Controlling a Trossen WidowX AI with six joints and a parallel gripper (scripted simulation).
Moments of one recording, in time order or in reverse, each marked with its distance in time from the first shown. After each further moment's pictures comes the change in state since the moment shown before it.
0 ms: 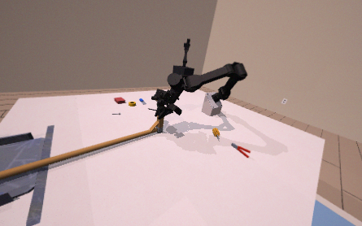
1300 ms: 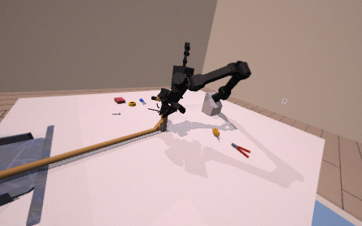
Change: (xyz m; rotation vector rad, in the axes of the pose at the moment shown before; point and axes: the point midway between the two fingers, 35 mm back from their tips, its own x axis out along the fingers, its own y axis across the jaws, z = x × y) arm -0.017 0.001 -0.016 0.004 -0.001 -0.003
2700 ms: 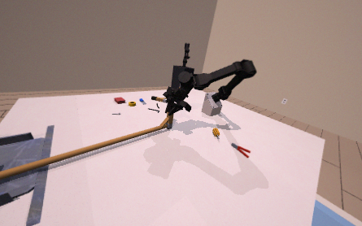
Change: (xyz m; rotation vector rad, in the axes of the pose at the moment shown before) arm -0.026 0.001 -0.025 0.001 -0.003 -0.002
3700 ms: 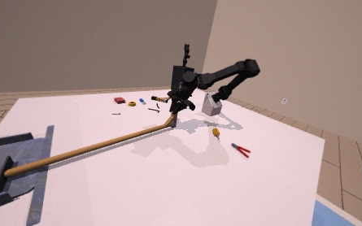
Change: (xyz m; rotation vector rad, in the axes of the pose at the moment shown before) arm -0.018 0.001 -0.020 0.000 -0.002 -0.001
